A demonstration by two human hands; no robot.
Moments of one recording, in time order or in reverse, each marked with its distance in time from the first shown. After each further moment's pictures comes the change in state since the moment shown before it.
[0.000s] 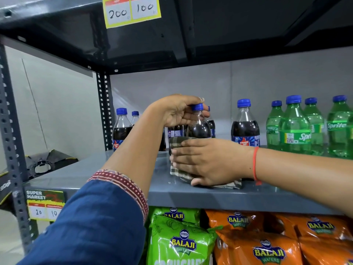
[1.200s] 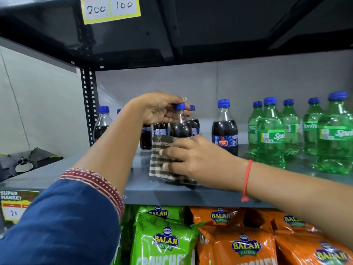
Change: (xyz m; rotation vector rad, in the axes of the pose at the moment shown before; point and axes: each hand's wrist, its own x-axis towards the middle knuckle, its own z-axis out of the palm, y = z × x) left_hand -0.003 0.006 0.002 0.046 0.021 -0.032; right_hand -0.021 -0.022 -0.021 0.264 0.092 0.218
